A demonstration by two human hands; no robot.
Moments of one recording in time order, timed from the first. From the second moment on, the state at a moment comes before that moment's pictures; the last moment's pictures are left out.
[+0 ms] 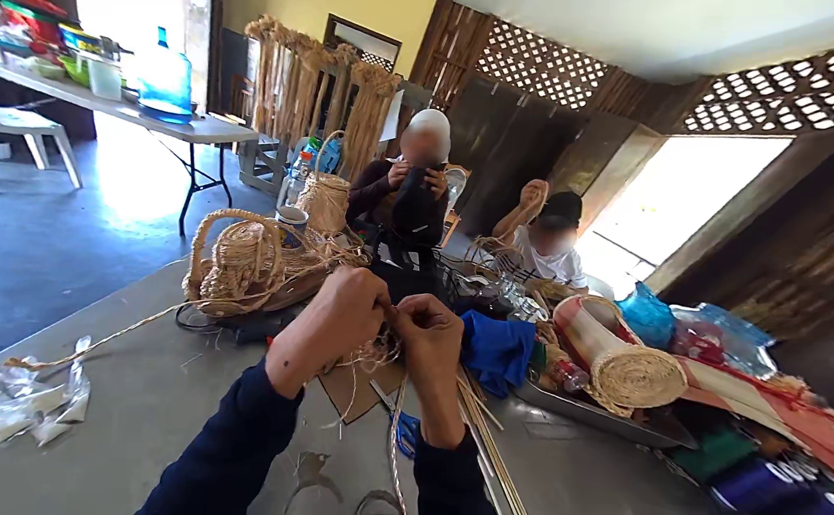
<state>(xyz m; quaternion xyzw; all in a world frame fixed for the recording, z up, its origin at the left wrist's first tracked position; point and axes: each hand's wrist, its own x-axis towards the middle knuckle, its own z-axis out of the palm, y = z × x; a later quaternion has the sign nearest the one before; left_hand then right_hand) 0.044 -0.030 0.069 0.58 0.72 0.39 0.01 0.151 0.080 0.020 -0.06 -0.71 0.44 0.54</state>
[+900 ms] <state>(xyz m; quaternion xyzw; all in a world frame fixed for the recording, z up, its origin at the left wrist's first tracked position) 0.056 -0.030 0.065 0.51 0.71 0.48 -0.01 0.164 0.088 0.033 -0.08 -0.73 0.47 0.49</state>
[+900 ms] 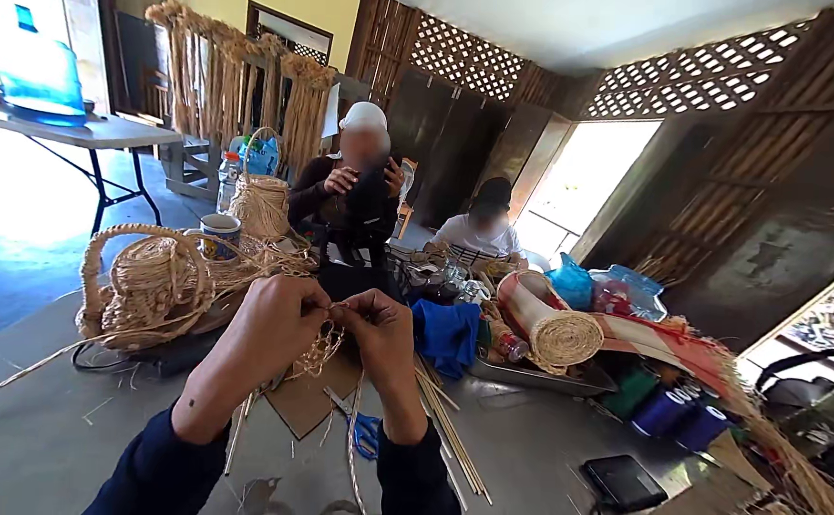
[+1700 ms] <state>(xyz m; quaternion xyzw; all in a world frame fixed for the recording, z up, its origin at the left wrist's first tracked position) 0.040 -0.034 0.075 0.48 0.75 0.46 0.02 0.165 0.092 0.028 0.04 -0.74 0.48 0.48</state>
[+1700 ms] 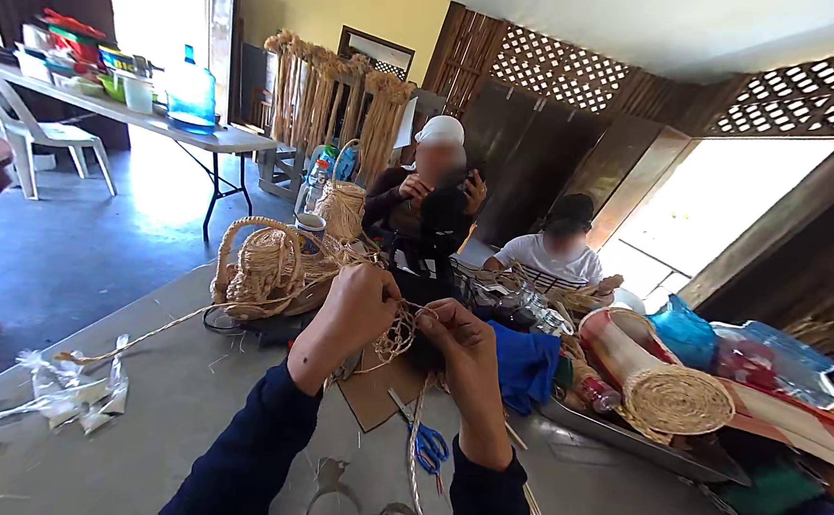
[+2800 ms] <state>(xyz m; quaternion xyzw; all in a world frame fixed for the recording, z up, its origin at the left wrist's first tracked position) 0.063 -0.027 0.060 0.53 0.70 0.48 -0.04 0.209 0.074 0.064 -0.14 -0.89 0.29 0.32</state>
